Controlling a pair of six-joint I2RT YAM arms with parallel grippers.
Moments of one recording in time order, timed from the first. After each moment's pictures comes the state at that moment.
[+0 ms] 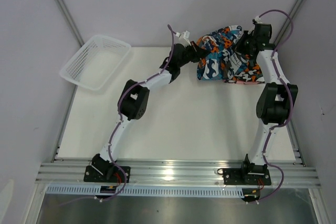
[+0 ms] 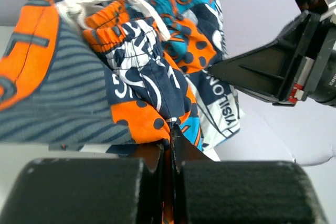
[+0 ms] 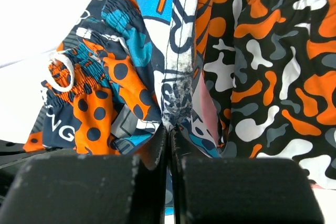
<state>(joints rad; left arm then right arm) -0.58 2.55 2.13 0.45 0.31 -0.85 -0.06 2.07 1.92 -0.41 -0.28 0.38</state>
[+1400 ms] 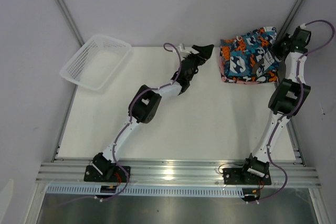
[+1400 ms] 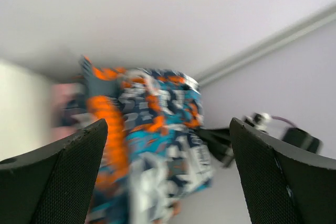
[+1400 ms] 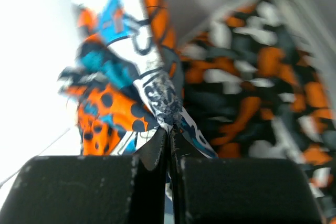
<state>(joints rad) -0.71 2.74 2.26 0.80 -0.27 -1.08 -0.38 2.39 2.31 -0.44 -0.35 0.53</state>
